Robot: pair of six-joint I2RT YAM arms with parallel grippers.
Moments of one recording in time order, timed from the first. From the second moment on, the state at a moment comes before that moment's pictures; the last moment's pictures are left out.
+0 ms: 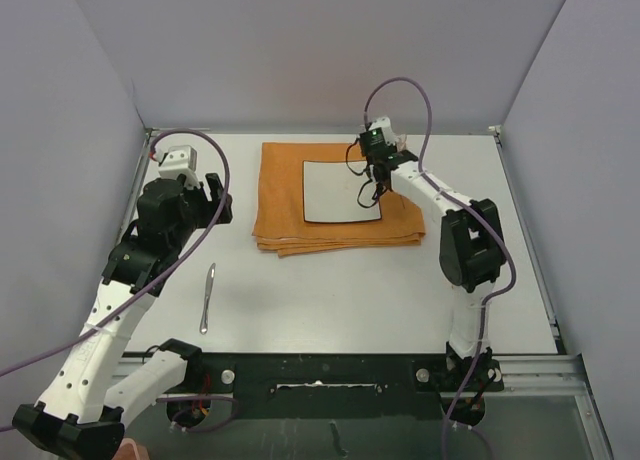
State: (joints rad) left arm -0.34 0.90 1.06 -0.53 -0.20 -0.30; right arm 0.40 1.98 1.64 -0.43 0.57 0.01
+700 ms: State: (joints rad) left arm -0.35 0.90 1.09 -0.59 -0.20 -0.28; right arm 0.35 2.19 1.72 -0.64 0.61 0.26
